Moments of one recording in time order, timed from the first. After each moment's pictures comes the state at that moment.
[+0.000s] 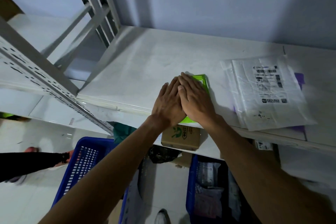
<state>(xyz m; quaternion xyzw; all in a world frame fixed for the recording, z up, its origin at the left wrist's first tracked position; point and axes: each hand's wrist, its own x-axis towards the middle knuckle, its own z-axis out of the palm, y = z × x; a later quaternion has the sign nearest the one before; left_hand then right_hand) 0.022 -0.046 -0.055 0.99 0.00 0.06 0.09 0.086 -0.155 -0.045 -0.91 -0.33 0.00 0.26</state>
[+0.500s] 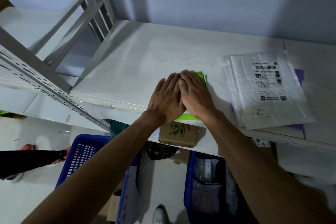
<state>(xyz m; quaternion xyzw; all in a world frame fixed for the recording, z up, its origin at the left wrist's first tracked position) 0.028 -0.046 -0.052 0.99 0.01 0.07 0.10 0.101 -0.158 -0.047 -0.91 -0.30 0.03 0.29</state>
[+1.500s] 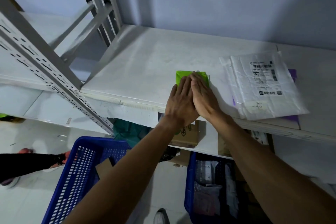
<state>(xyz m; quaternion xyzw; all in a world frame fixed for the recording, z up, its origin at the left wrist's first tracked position) 0.011 -0.084 -0.050 0.99 0.02 0.03 0.10 0.070 -0.177 -0.035 -0.86 -0.22 0.12 0.44</state>
